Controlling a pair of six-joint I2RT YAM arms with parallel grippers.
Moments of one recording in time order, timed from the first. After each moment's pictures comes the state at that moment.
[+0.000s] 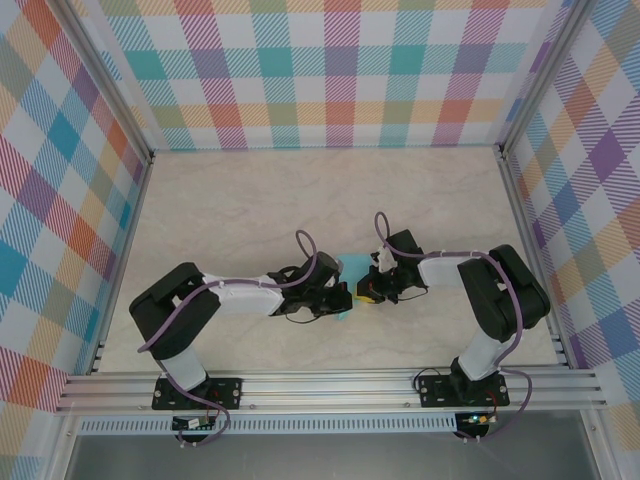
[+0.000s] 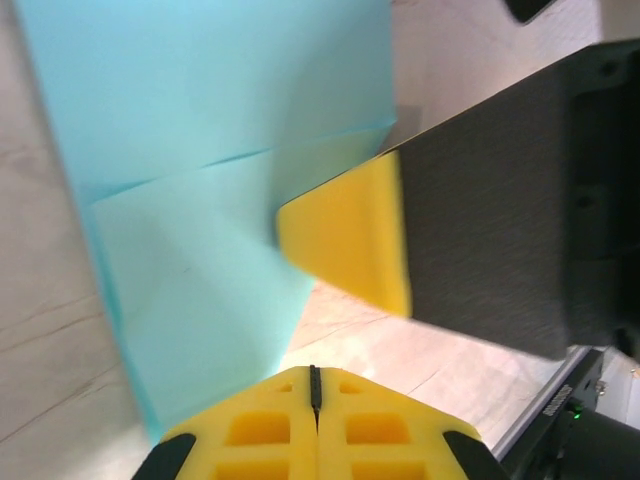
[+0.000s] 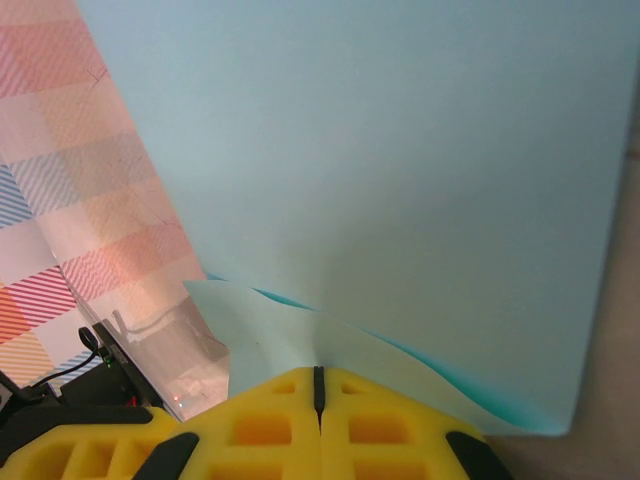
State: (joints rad) left arm -0.92 1.70 0.82 0.02 0.28 -0.99; right arm 0.45 1.70 0.69 -0.16 -0.73 0.70
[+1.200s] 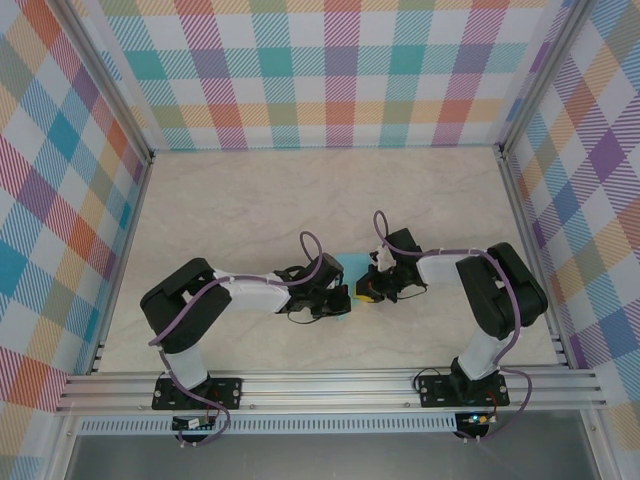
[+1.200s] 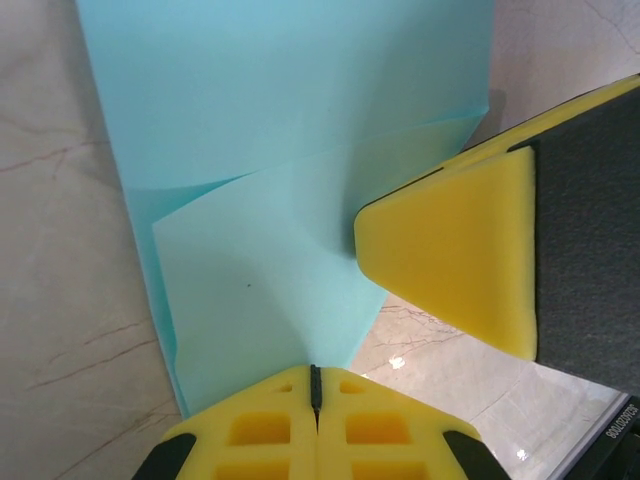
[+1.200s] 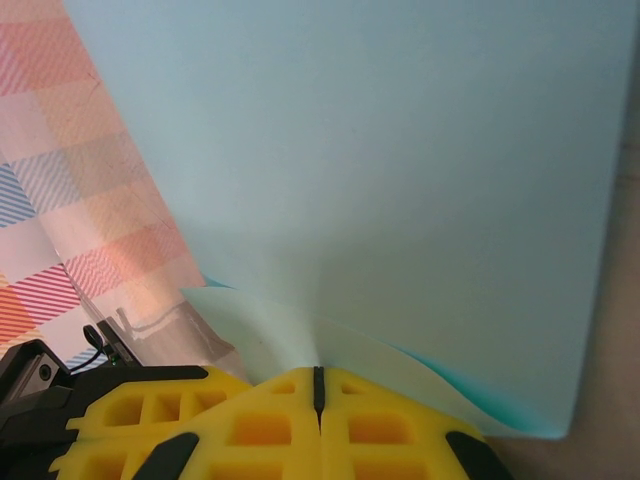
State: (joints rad) left arm -0.92 1.77 0.85 -0.03 0.26 -0.97; right arm 0.45 1.72 0.71 -0.18 -0.74 0.70
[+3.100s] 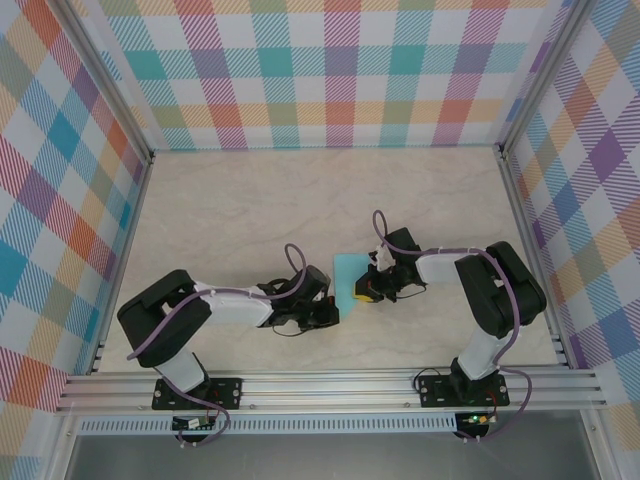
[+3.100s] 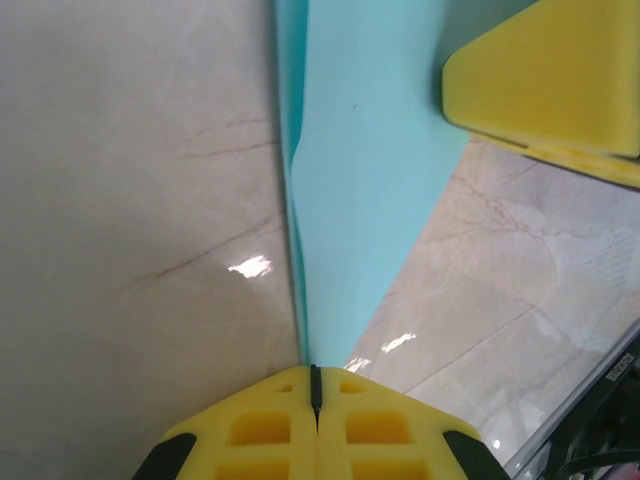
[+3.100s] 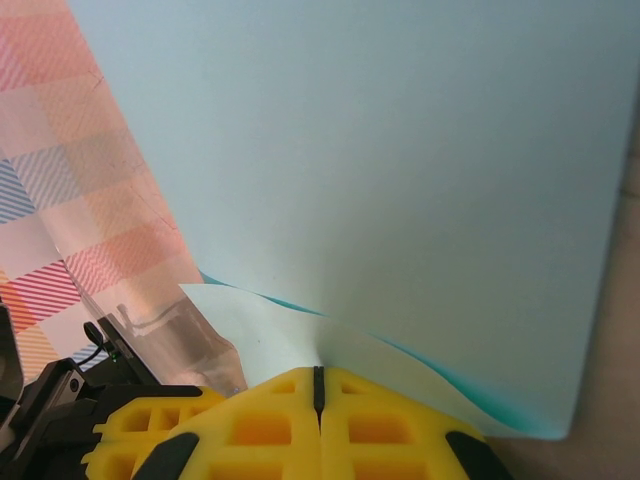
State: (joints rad) left arm -0.94 1.63 0.67 0.02 0.28 -1.02; right arm 0.45 1.73 0.73 -0.19 -0.75 0.69
